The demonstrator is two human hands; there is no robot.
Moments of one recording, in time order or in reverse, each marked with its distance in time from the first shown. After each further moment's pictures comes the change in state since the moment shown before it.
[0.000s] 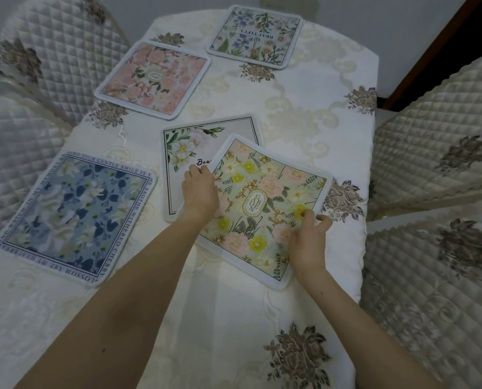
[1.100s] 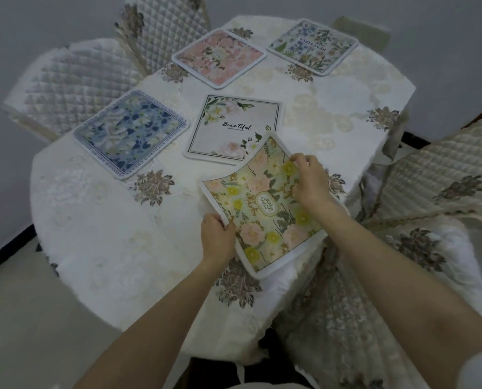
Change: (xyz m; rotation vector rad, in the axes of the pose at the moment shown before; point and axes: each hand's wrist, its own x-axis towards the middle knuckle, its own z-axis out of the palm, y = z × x) left_hand -0.271 0.099 0.043 -0.842 0.233 -0.602; right_hand 0.039 0.026 -0.100 -0.240 -0.123 -0.678
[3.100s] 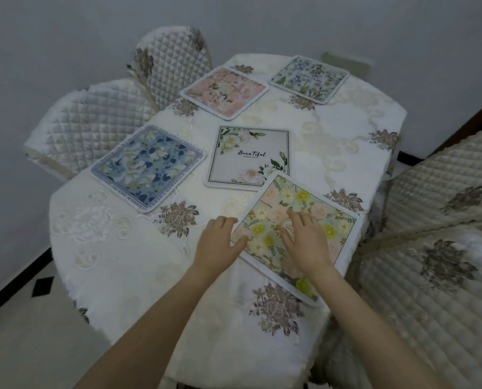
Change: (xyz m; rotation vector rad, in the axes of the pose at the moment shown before) left_hand 0.068 -0.013 -0.095 0.473 -0.220 0.660; right_hand -0.080 -0.090 0.039 -0.049 -0.034 0.024
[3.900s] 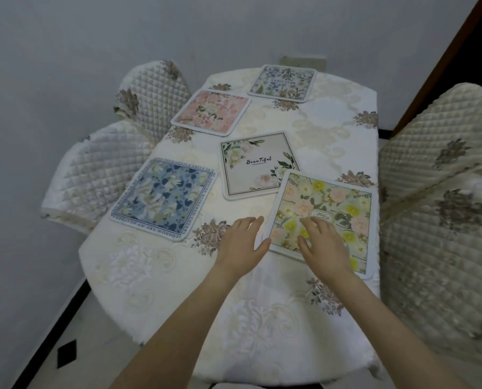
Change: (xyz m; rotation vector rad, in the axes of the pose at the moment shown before) left_hand 0.006 -0.054 -0.082 0.104 -0.197 0.334; right_hand -0.046 -0.113 0.013 0.005 0.079 0.266
